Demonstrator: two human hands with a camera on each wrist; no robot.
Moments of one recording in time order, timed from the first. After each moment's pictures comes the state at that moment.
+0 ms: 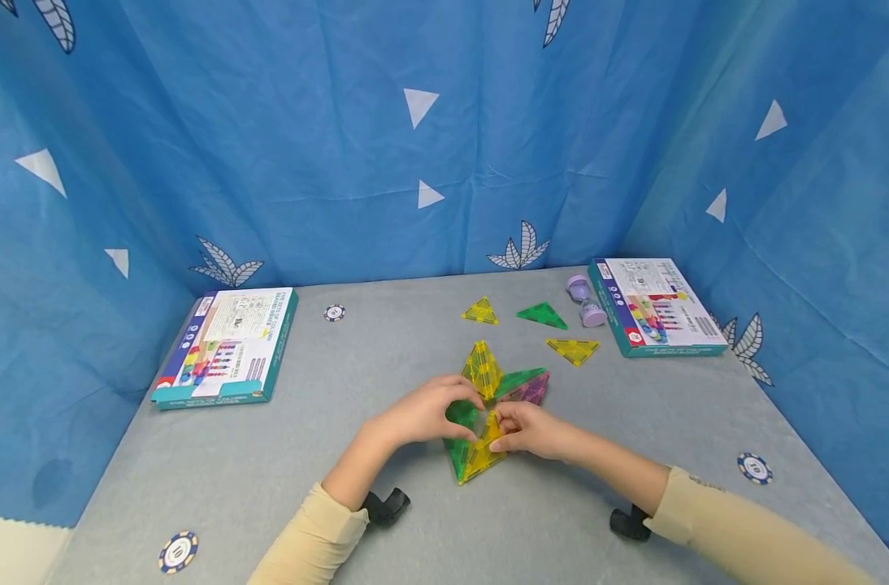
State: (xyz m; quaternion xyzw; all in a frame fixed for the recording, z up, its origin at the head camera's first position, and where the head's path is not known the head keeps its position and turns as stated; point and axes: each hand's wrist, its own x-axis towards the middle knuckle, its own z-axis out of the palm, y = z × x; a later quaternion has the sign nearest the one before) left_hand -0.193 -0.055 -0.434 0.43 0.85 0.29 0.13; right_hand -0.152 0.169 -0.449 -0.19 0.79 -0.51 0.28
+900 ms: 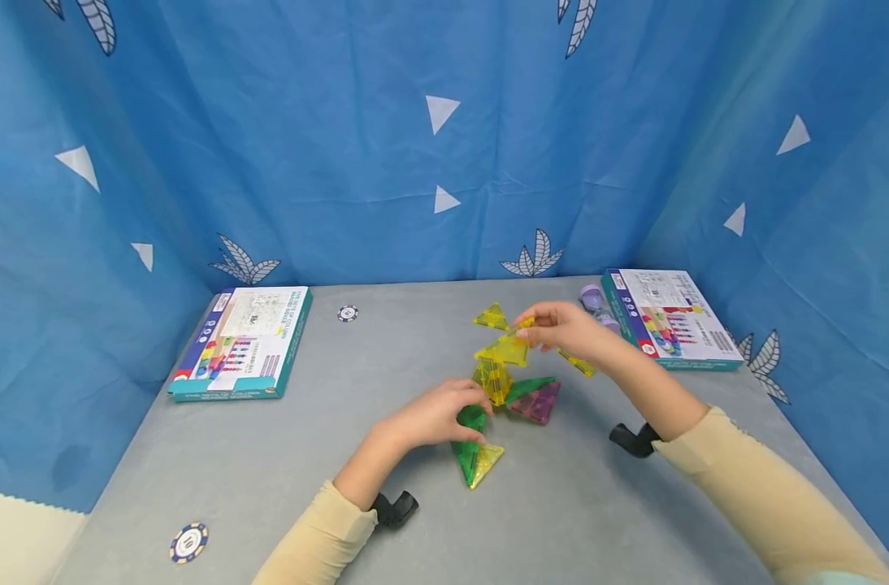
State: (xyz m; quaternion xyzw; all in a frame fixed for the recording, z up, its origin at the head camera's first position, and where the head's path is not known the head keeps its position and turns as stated) left_hand -0.193 -0.055 -0.436 0.44 0.85 0.27 0.10; right_hand -0.231 0.192 -0.339 -0.14 0.84 -0.49 0.18
